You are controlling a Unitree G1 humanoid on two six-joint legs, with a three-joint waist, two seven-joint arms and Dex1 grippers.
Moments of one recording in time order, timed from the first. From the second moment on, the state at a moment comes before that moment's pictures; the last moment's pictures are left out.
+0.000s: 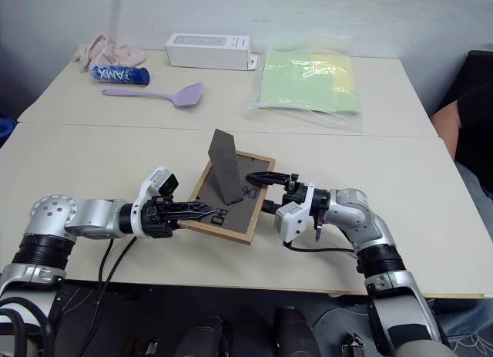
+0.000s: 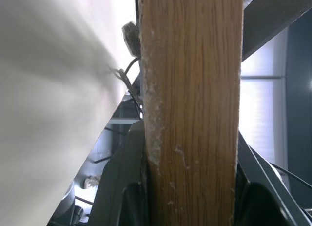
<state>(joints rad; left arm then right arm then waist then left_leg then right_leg) -0.61 0.75 -0.07 0.39 -1.93 1.54 -0.20 -0.61 -0.44 0.11 0.48 -0.40 -1.11 0.65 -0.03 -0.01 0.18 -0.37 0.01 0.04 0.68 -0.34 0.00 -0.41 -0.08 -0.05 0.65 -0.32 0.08</state>
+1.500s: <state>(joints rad) -0.10 0.83 0.20 -0.14 -0.65 0.27 -1.01 -0.43 -0.43 0.11 0.15 0.56 0.32 0.84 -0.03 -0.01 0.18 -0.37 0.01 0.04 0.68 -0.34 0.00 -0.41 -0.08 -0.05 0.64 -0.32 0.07</state>
